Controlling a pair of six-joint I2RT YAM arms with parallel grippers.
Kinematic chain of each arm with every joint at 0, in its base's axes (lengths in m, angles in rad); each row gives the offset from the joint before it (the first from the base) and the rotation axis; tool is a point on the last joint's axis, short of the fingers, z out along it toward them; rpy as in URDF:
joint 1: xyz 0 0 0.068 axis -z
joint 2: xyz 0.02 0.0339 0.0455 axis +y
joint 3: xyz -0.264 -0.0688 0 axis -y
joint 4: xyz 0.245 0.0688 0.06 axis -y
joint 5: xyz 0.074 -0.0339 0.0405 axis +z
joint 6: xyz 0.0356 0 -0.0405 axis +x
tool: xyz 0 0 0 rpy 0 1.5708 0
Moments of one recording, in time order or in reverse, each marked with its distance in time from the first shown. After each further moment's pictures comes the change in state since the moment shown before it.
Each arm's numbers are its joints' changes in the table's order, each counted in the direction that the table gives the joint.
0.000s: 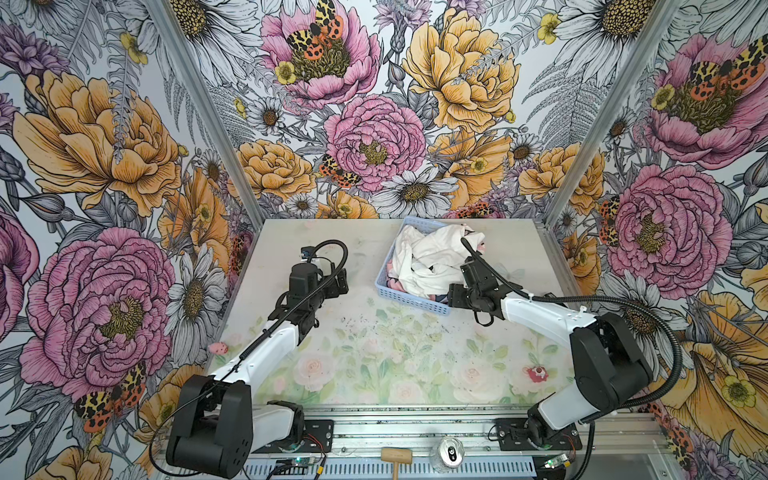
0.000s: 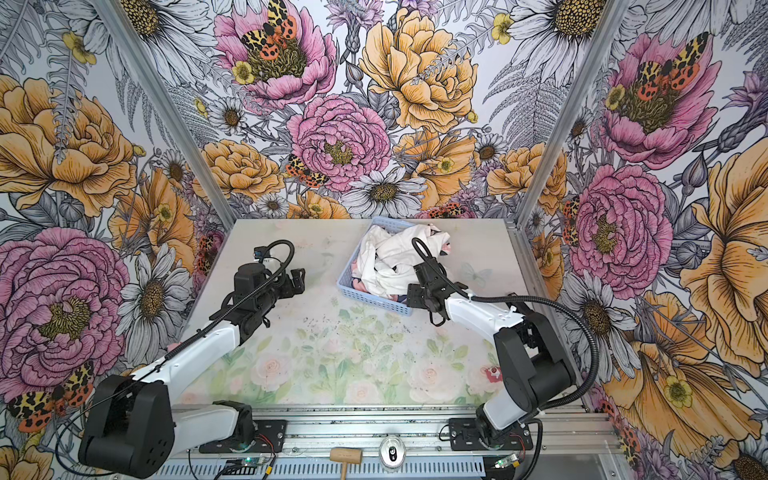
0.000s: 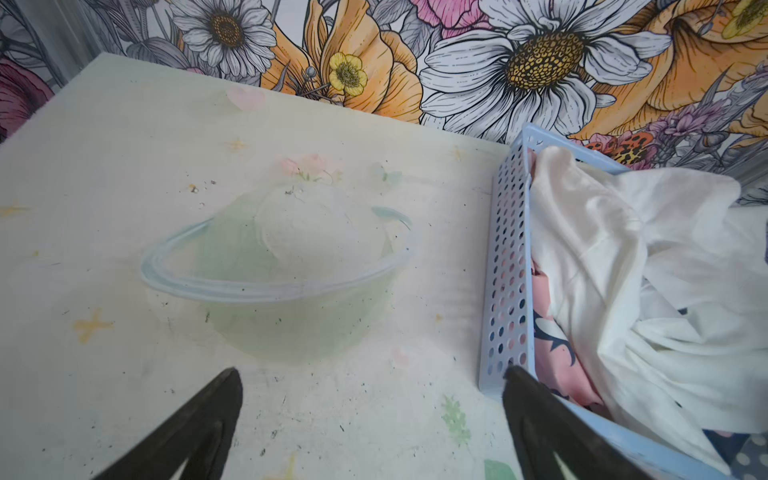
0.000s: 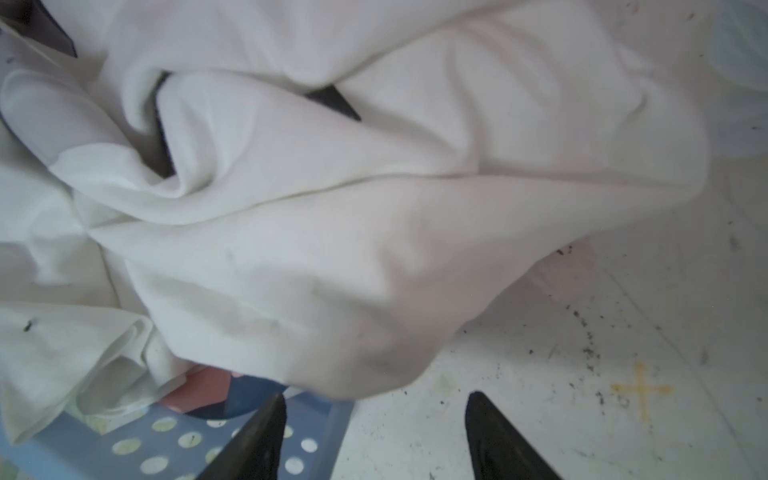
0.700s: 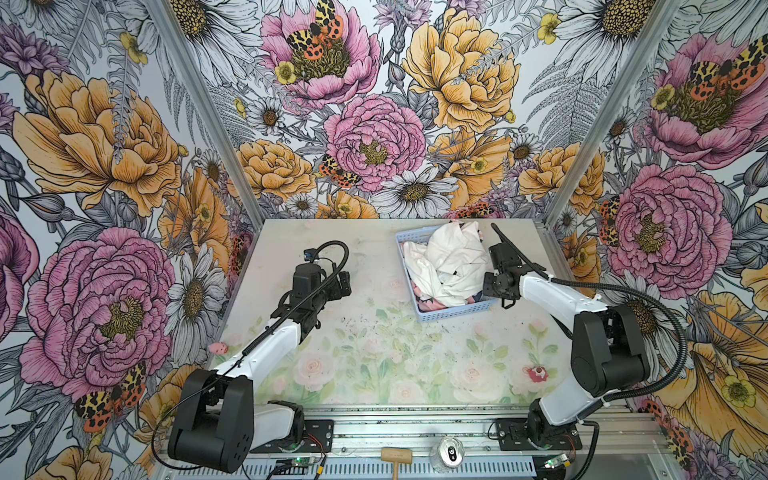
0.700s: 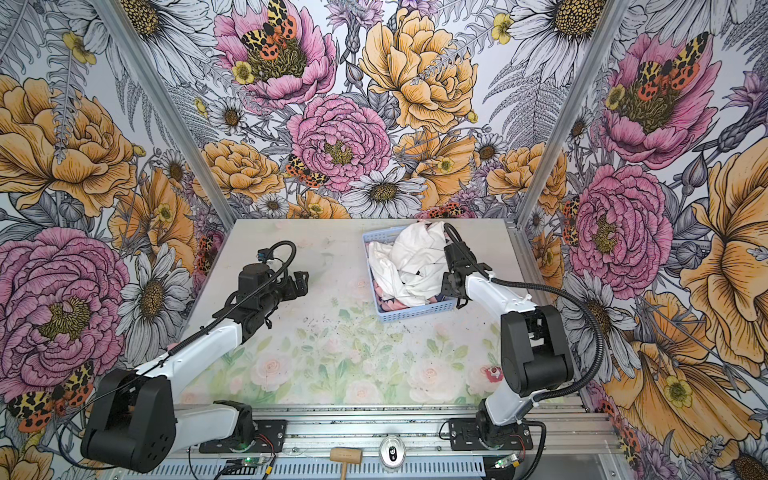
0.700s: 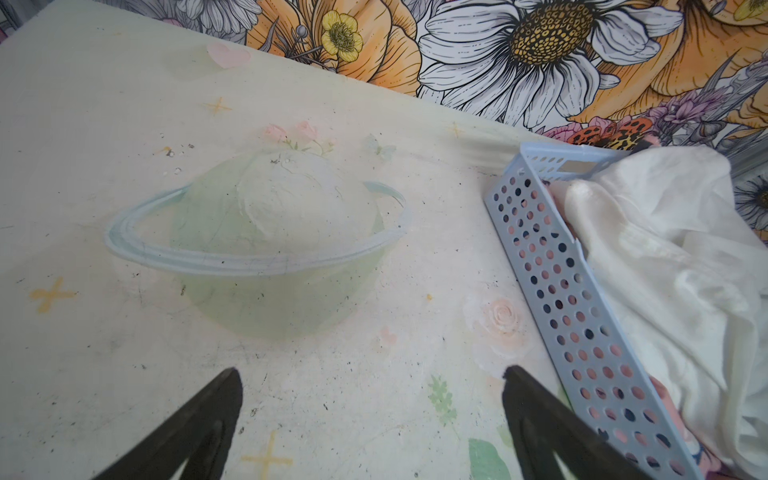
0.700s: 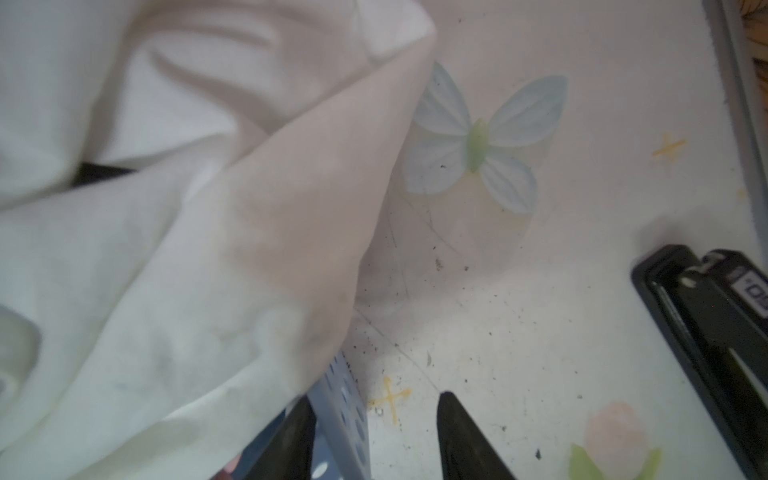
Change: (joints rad) left arm 0.013 0.019 0.004 -0.027 -0.022 -0.051; right arm 0.239 0.047 0.170 -0.261 -0.119 -0.146
